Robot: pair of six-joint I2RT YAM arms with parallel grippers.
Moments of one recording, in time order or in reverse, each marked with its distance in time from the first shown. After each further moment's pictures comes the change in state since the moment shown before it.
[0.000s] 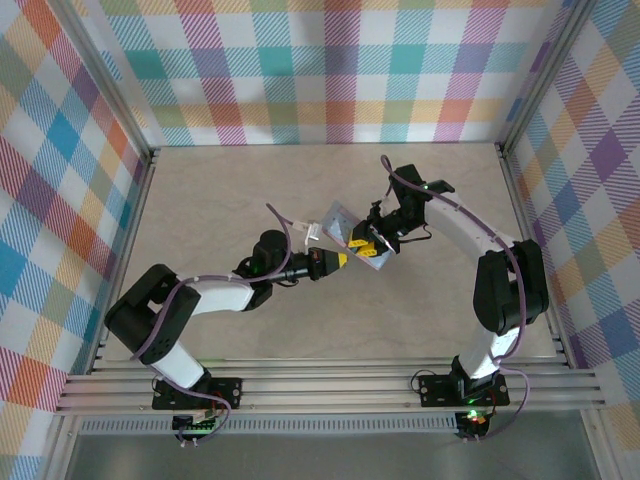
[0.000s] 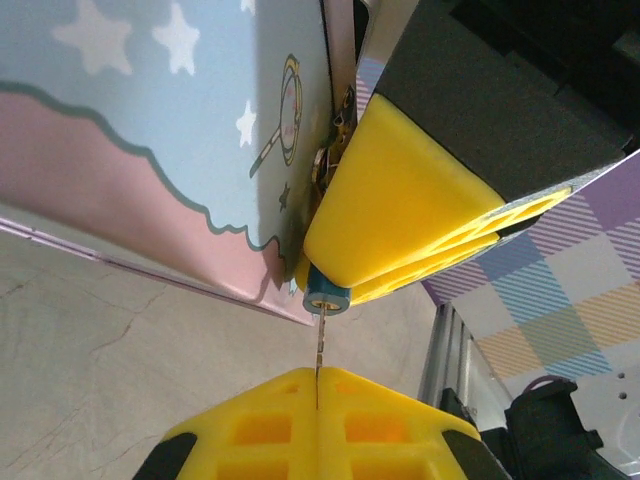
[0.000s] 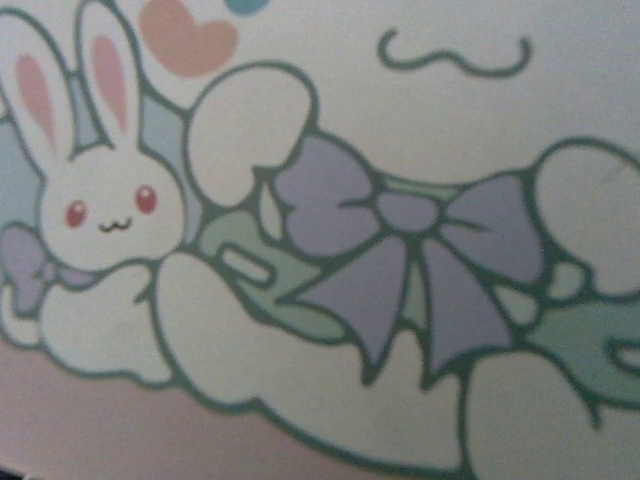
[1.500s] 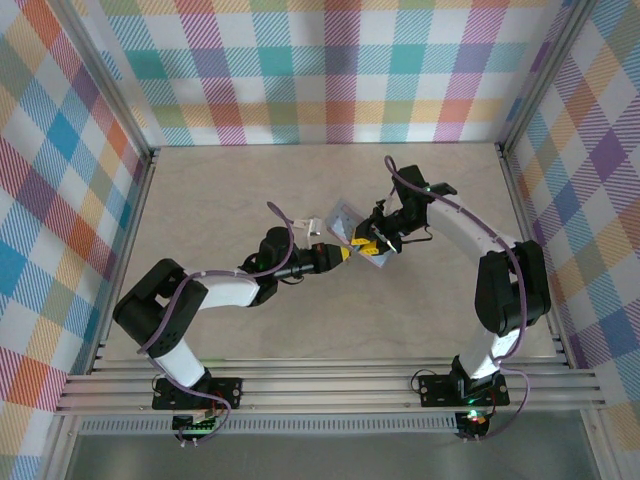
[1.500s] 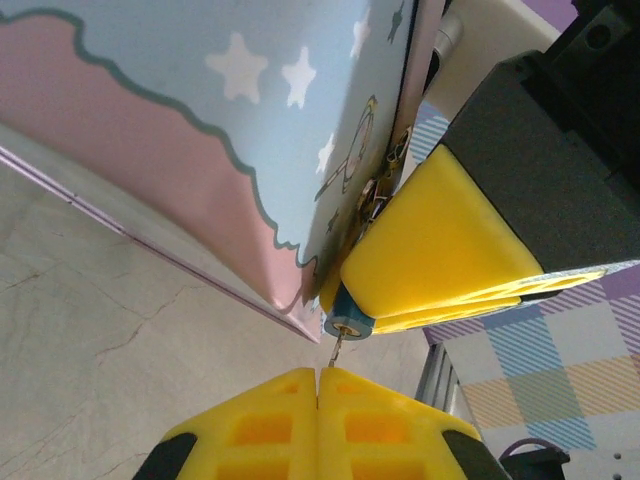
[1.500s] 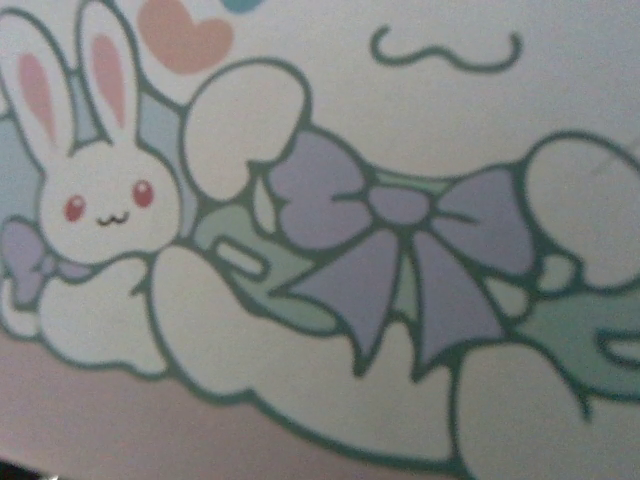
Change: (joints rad) left arm -0.007 0.056 0.053 -0.019 -0.064 -0.156; right arm -0.014 -0.011 -0.036 0.065 0.045 0.031
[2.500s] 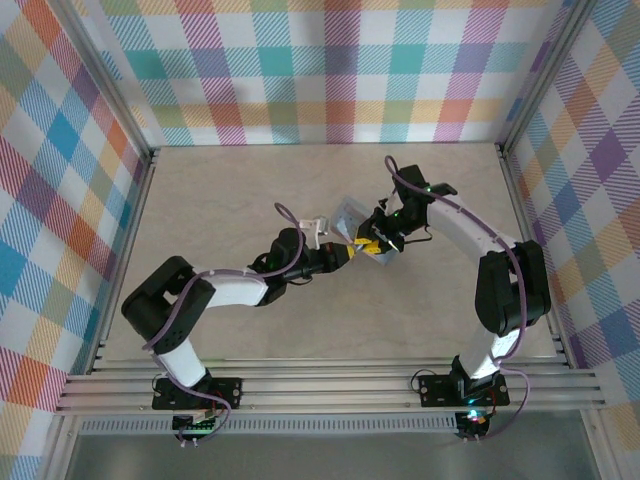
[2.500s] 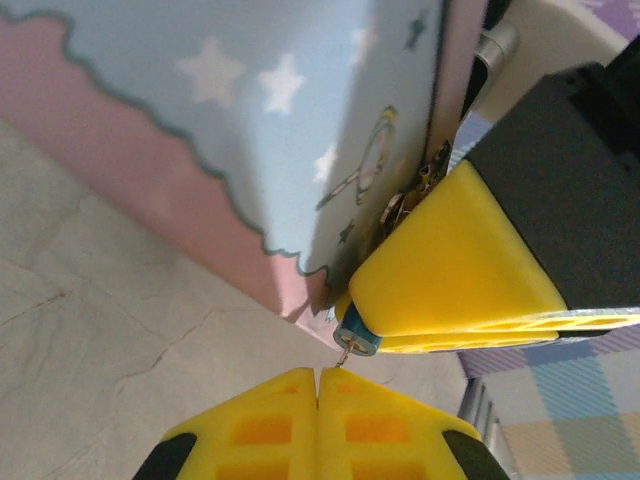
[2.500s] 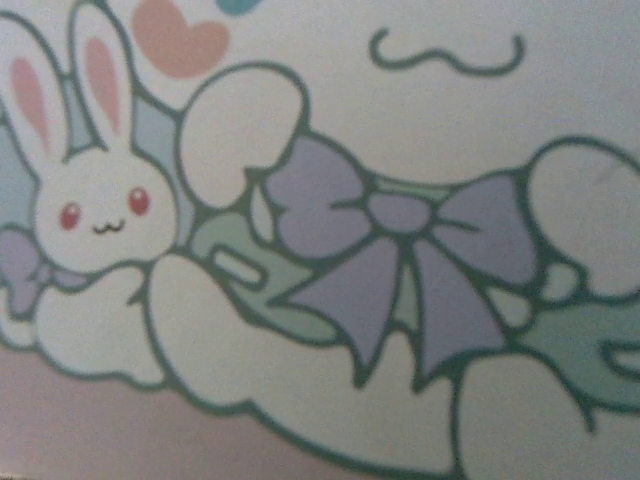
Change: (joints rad) left arm -0.034 0.062 0.053 -0.015 -0.124 -0.024; right arm -0.002 0.000 -0.010 0.032 0.073 -0.008
